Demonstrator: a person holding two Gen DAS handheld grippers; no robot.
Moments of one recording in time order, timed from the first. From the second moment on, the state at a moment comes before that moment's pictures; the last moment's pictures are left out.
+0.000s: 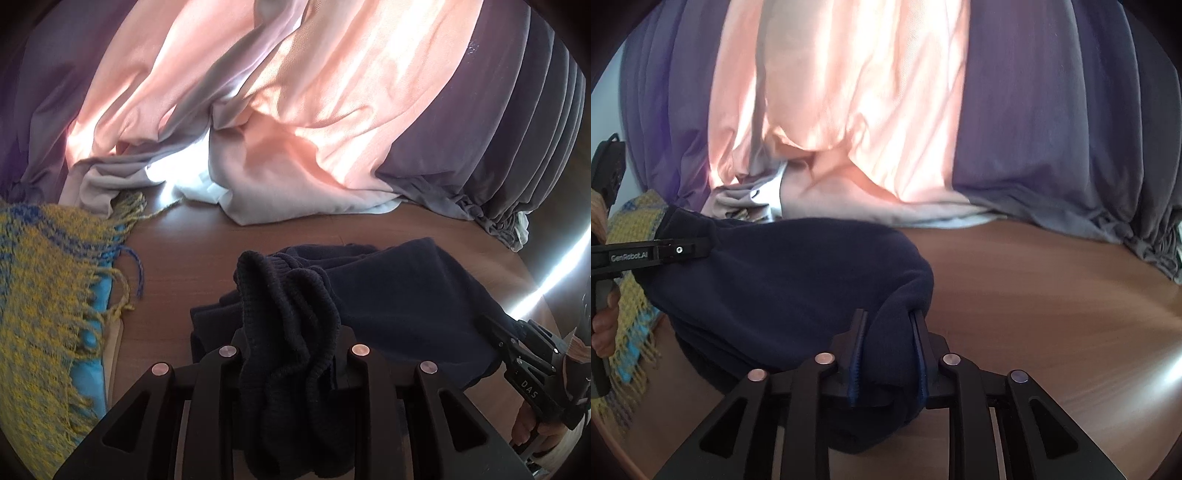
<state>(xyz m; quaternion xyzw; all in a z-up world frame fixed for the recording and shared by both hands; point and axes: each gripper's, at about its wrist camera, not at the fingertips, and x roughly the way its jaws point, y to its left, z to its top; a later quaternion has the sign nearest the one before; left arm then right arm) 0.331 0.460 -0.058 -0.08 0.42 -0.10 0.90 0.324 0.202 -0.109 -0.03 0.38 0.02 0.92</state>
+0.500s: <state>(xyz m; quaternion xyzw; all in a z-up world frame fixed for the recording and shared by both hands) 0.296 0.464 -0.036 0.03 0.40 -0.04 0.91 0.304 0.199 -0.098 -0.03 0.40 -0.02 0.92</state>
